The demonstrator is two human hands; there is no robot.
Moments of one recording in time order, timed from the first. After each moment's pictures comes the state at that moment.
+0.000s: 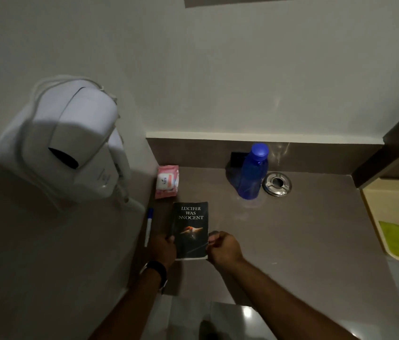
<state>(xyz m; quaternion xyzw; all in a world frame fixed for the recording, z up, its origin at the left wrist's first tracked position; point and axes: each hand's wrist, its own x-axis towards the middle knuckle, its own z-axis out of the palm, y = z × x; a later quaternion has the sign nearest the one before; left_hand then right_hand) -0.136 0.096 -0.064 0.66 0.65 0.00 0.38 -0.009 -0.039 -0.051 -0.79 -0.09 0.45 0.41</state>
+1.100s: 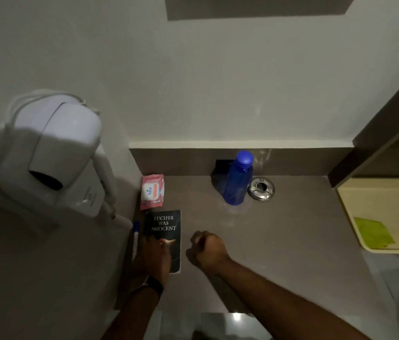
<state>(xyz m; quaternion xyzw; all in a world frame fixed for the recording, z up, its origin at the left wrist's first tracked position) -0.118 0.083 -0.023 0.76 0.62 -0.06 0.18 0.003 -0.016 -0.053 -0.82 -0.21 0.42 0.32</state>
